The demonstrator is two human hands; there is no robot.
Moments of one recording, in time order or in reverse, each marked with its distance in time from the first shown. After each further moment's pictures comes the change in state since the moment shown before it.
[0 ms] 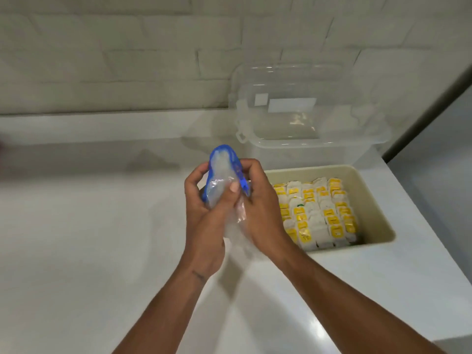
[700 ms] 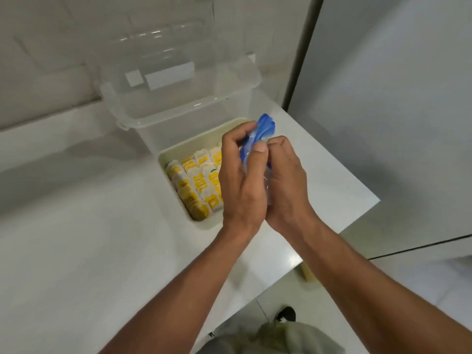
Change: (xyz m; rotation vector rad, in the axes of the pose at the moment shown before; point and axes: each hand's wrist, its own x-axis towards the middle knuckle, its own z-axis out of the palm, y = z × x) left_hand -0.072 -0.070 0.152 0.226 -0.451 0.271; right_hand -0.077 -0.007 -0.146 0.694 0.577 0.345
